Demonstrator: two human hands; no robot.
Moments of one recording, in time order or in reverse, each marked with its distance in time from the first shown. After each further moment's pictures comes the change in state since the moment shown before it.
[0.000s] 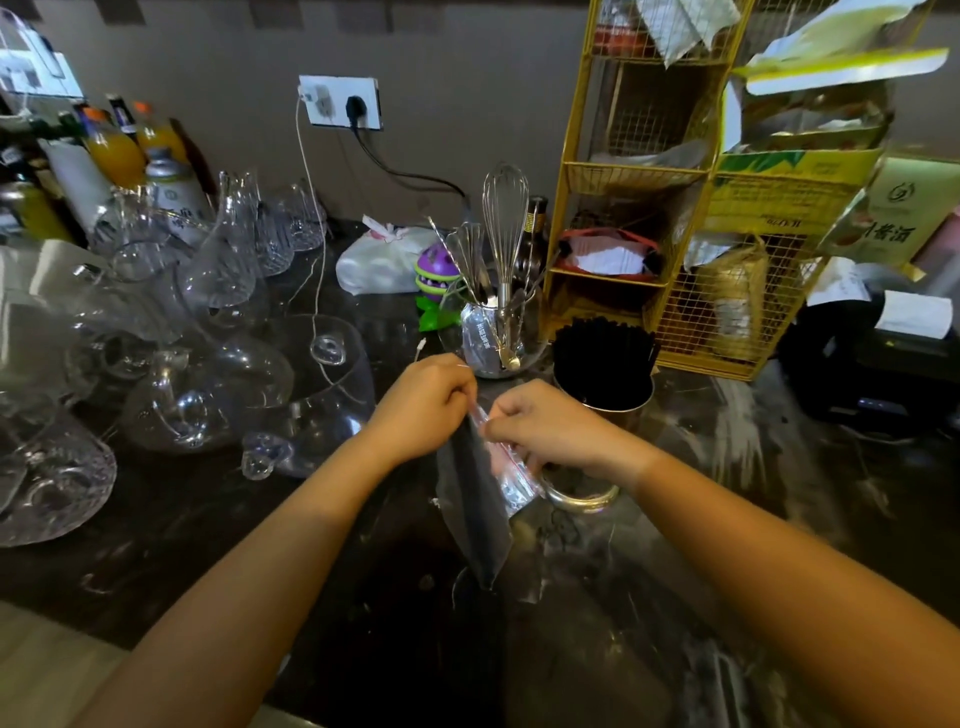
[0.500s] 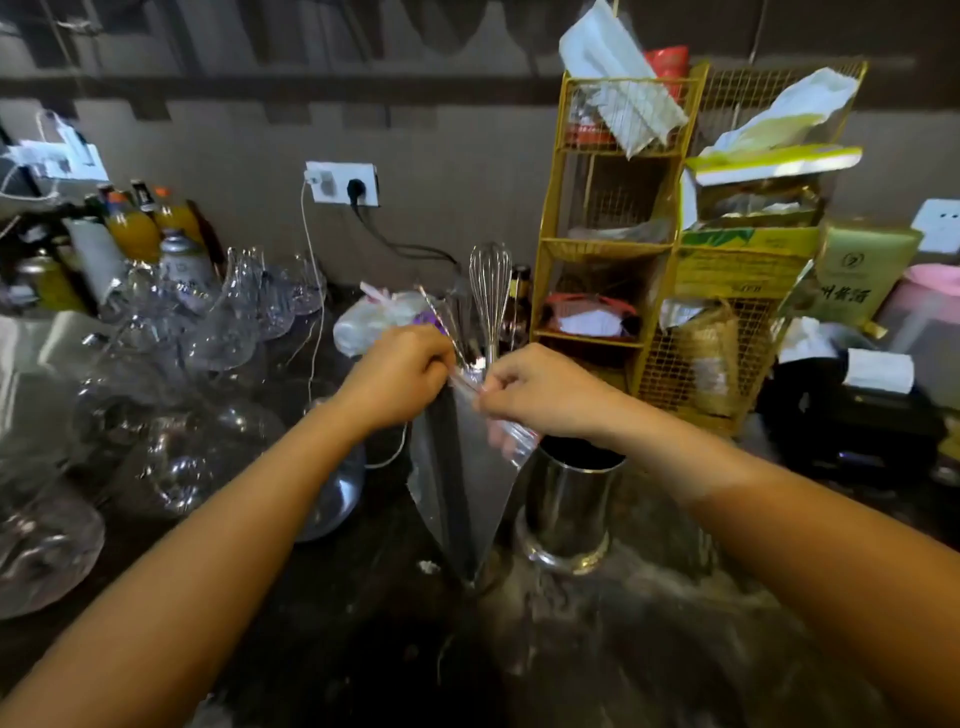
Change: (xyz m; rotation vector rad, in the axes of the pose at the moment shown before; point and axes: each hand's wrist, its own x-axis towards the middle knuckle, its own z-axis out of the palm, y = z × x) left_hand 0.044 0.031 -0.062 0.172 0.155 0.134; right_hand -0.001 -0.057 -0.053 -0.196 0.103 -0.164
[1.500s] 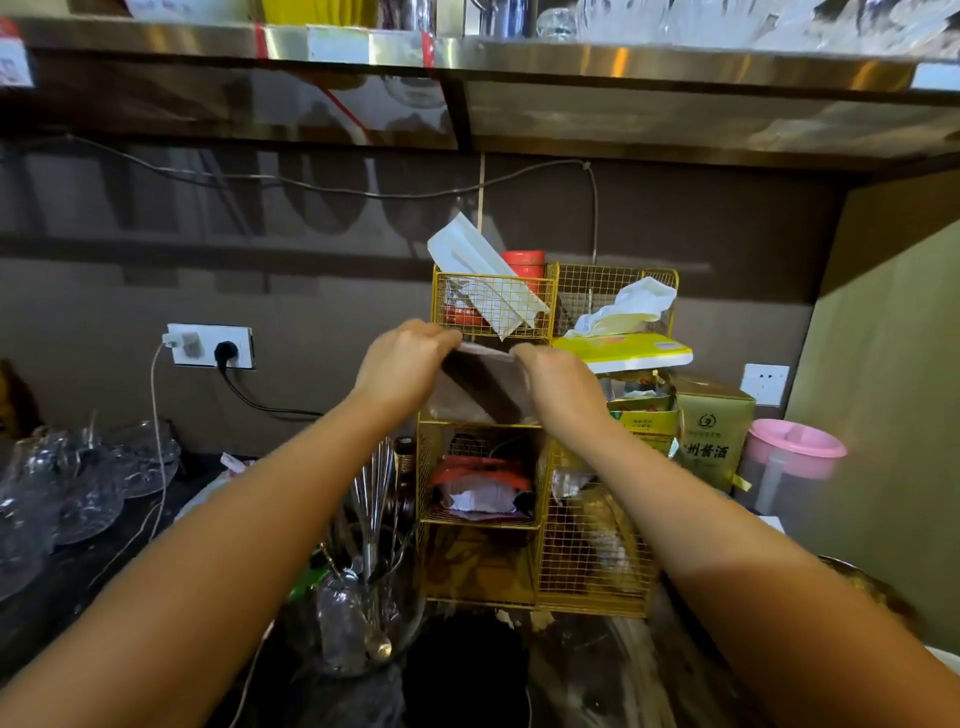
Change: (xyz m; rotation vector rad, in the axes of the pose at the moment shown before) left_hand 0.228 0.040 0.011 0.231 0.289 0.276; right_hand 0.084 0.049 -0.199 -0.834 0.747 -0.042
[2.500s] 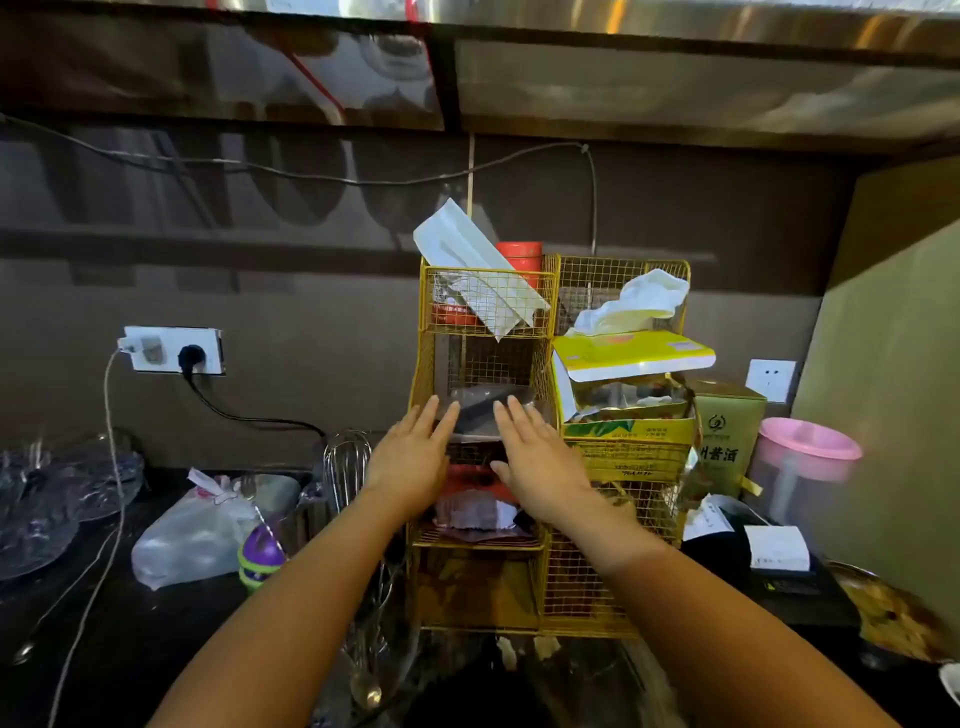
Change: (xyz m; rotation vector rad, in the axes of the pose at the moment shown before) left_hand -0.029 -0.022 0.121 0.021 -0.457 -0.169; right_hand -0.010 0.032 0.107 -0.063 -0.380 0.080
